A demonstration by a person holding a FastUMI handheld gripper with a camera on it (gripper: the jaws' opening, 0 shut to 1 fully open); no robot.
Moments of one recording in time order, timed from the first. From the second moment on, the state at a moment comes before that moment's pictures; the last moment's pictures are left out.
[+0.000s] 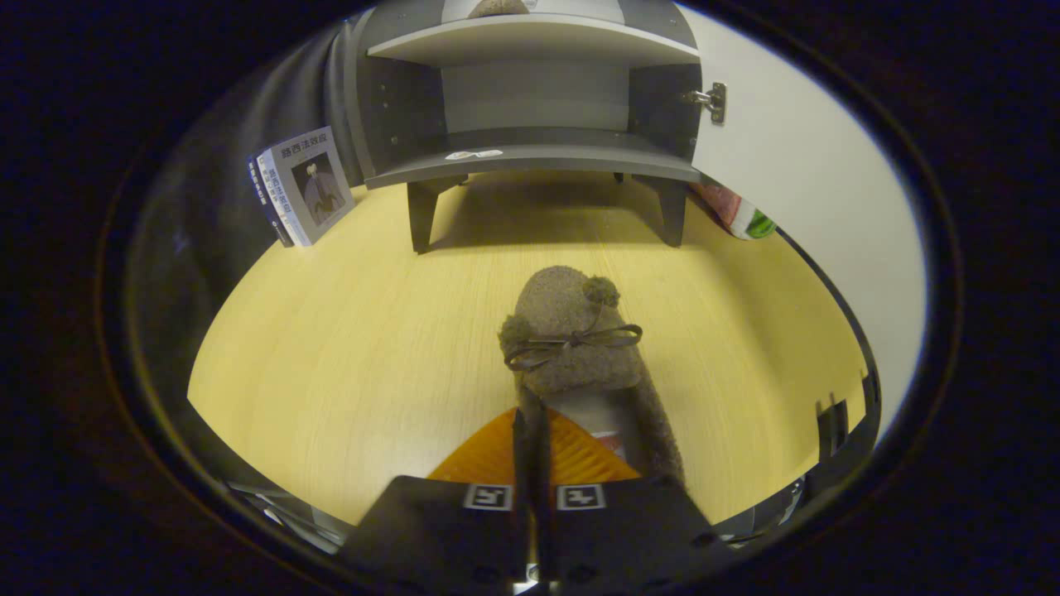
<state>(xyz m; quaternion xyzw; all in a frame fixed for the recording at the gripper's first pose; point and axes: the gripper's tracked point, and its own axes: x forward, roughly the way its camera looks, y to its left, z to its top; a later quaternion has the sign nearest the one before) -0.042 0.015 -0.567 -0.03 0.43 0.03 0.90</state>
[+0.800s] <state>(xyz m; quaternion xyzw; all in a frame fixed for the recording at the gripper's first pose) -0.022 0.005 -0.464 -0.03 0.38 0.02 0.93</state>
